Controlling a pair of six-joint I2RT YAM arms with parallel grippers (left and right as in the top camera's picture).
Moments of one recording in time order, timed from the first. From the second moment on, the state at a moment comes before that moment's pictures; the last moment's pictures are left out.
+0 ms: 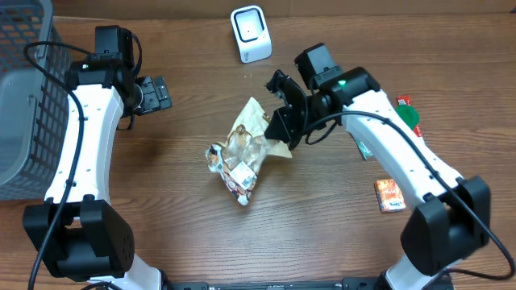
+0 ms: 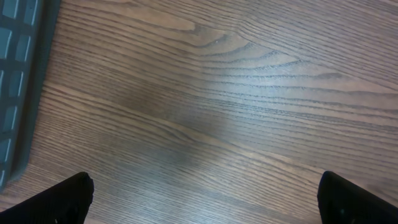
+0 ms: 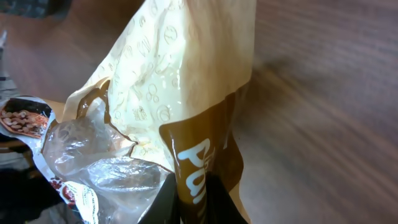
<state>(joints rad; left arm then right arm) 0.05 1.77 1.60 -1.07 -0.10 -0.28 0.44 1.81 1.58 -1.04 -0.57 -0.01</state>
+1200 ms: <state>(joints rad) 0.05 1.77 1.60 -1.07 -0.10 -0.28 0.39 1.73 1.76 -0.31 -0.12 -0.09</state>
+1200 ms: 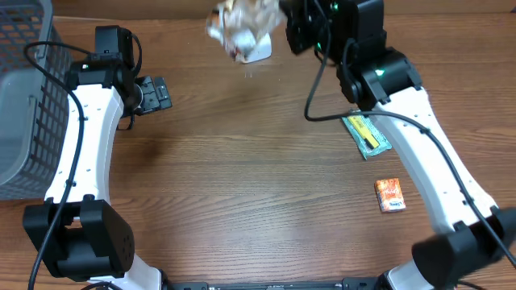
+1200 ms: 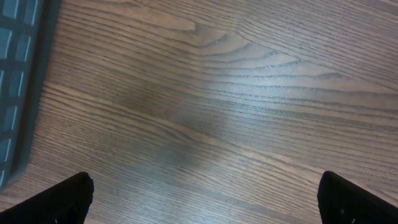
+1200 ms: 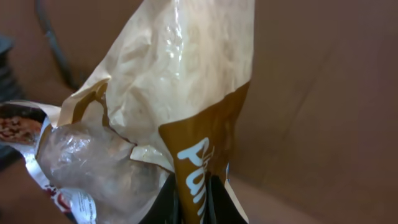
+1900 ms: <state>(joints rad) 0.05 1.77 1.60 -1.07 -0.10 -0.28 0.40 2.26 1.76 0.63 0.33 -0.19</state>
